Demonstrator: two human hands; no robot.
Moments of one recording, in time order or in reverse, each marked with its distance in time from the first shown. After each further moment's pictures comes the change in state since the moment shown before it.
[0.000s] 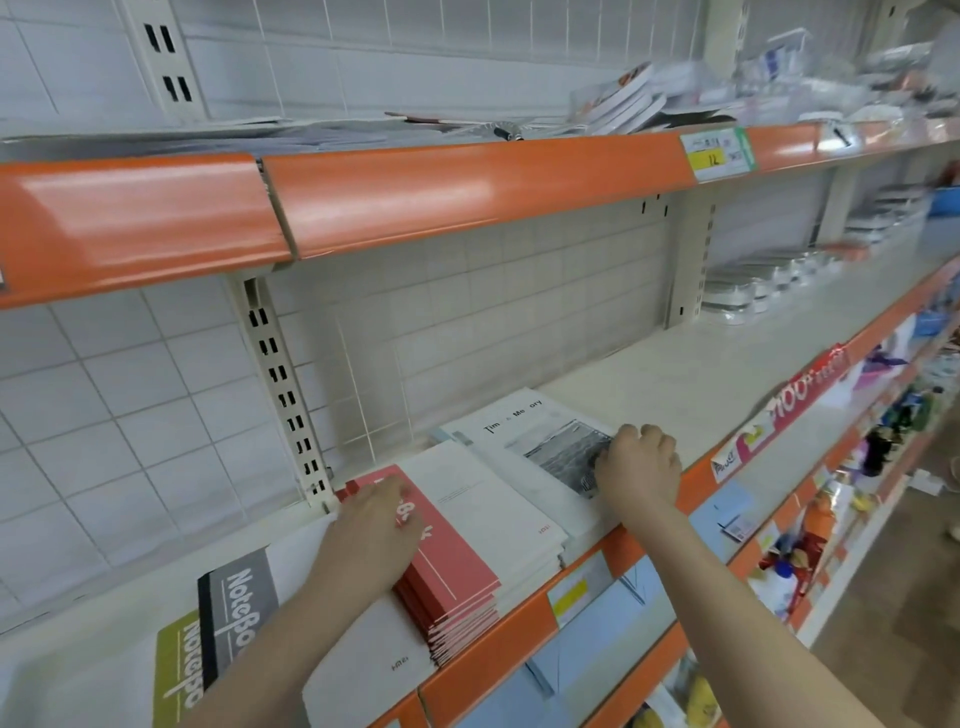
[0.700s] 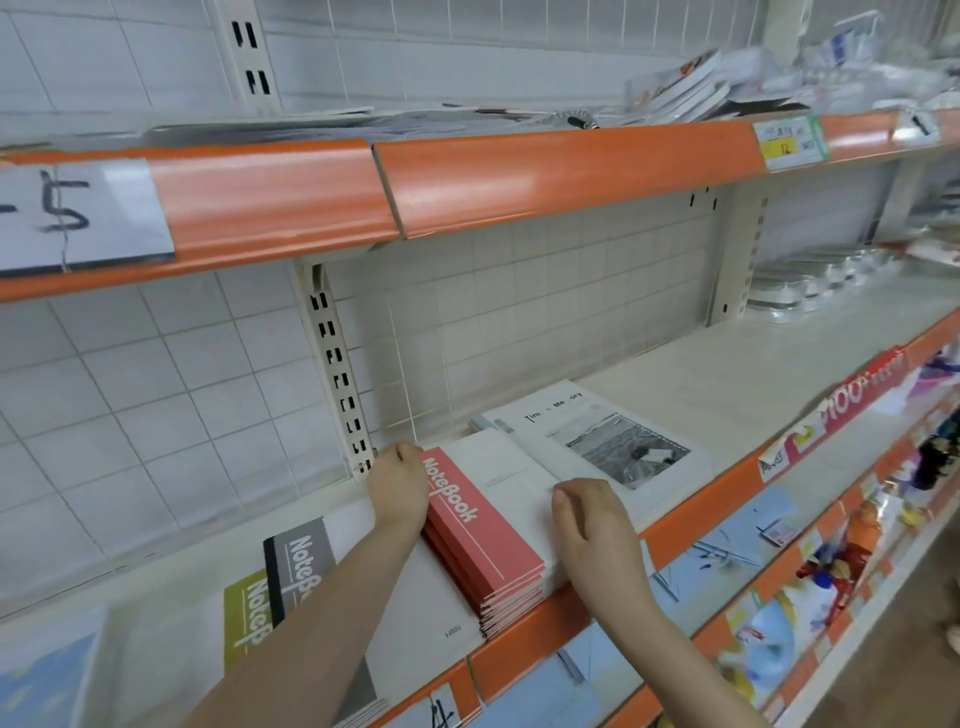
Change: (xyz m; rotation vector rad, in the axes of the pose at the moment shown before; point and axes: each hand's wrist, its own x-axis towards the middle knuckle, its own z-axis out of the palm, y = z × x) left_hand 0.044 -0.015 0.016 -0.610 0.410 -0.374; right_hand -0.120 -0.044 -0.003 0.737 -0.068 -0.301
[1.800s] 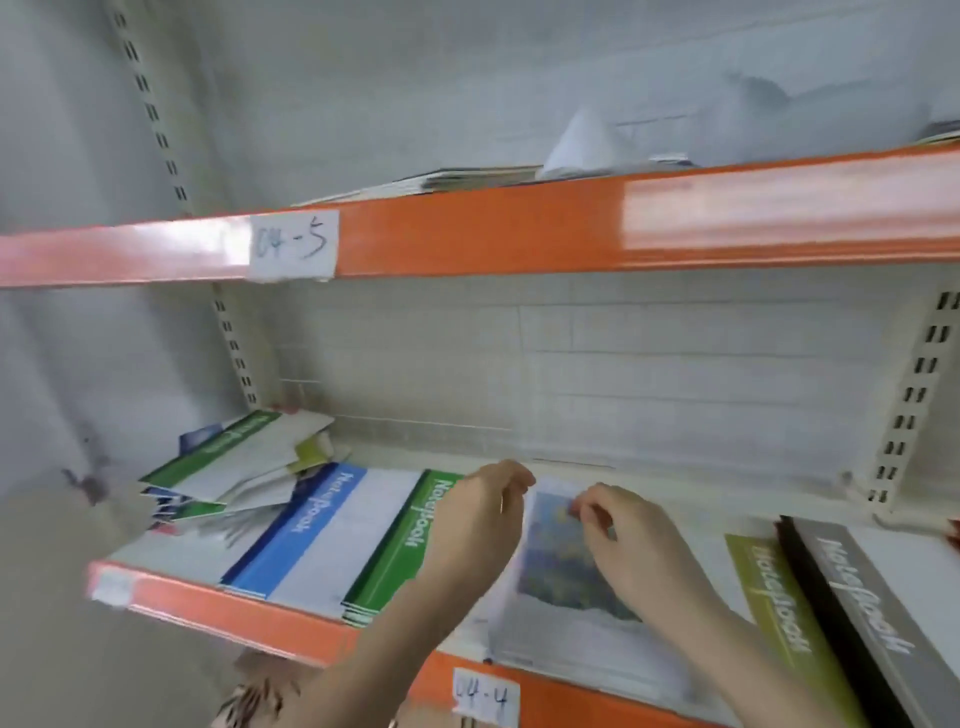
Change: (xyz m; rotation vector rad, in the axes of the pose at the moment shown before) left_hand -0.111 -0.077 -0.408 0.636 0.292 0.073; right_hand -0.150 -0.277 0.212 0.128 -0.743 -0.602
